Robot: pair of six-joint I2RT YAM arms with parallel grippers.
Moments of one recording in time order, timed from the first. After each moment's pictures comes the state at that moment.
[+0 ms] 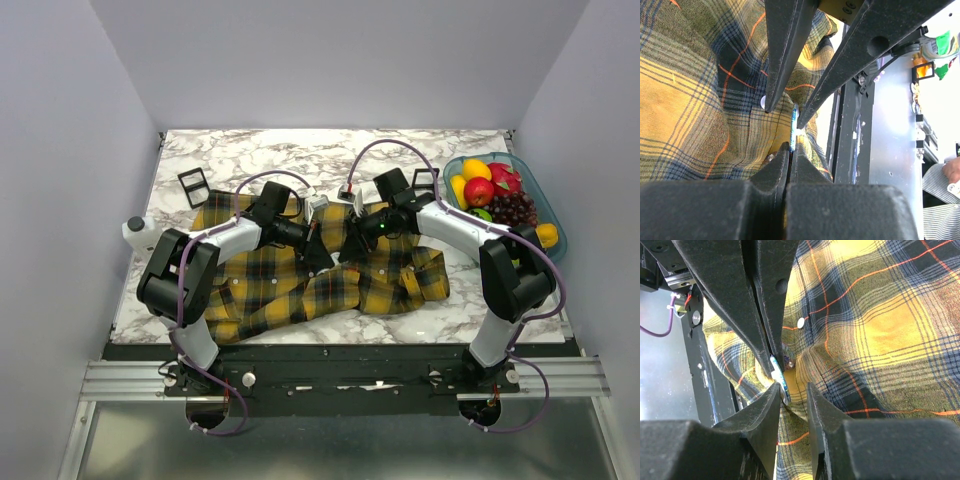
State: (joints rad) left arm -0.42 1.74 0.99 -0.12 1.14 -0.05; right arm 0.51 1.77 1.21 -0.42 -0.90 -0.18
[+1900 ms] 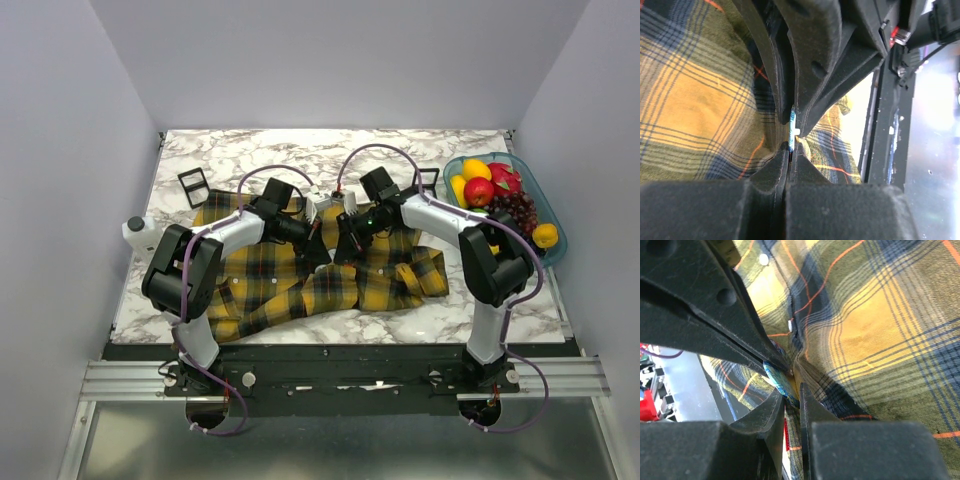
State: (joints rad) left arm -0.43 1.78 1.07 -0.25 1.04 0.13; right arm 0.52 1.92 1.33 -0.51 -0.81 0.00
